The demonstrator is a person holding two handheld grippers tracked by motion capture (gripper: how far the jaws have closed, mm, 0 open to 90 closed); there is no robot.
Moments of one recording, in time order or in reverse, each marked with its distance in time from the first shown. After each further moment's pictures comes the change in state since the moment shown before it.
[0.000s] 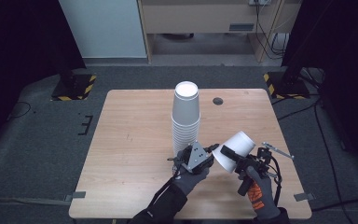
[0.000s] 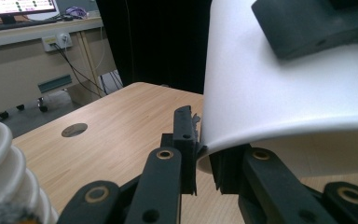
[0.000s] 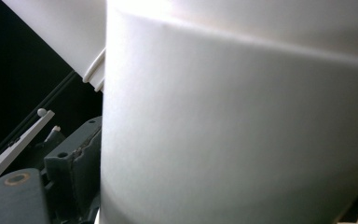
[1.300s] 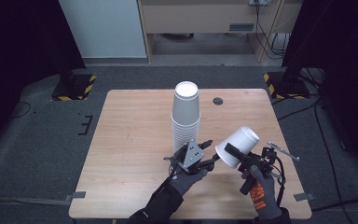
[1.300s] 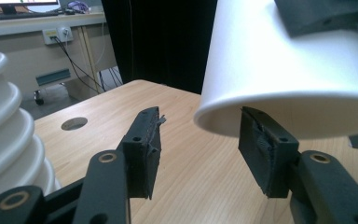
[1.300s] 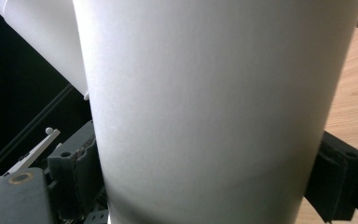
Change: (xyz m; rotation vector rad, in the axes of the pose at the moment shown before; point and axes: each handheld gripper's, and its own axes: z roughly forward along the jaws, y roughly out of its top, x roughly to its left) left arm 0.005 0.000 -0.006 -0.008 0.003 -0.056; right arm 0.002 0.005 -0.008 -0.048 -0.016 0.009
